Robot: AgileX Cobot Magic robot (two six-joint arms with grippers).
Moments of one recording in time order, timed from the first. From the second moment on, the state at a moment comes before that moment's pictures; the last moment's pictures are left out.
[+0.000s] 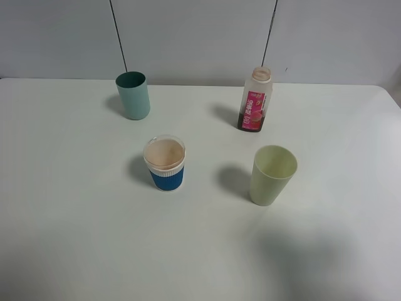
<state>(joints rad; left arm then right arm) 0.00 -0.01 -0.51 0.01 1.06 -0.02 -0.02 0.00 -0.50 -0.06 1.06 0.00</state>
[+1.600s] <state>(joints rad) 0.00 -0.01 -0.51 0.01 1.06 -0.02 -0.02 0.00 -0.50 -0.06 1.06 0.00</state>
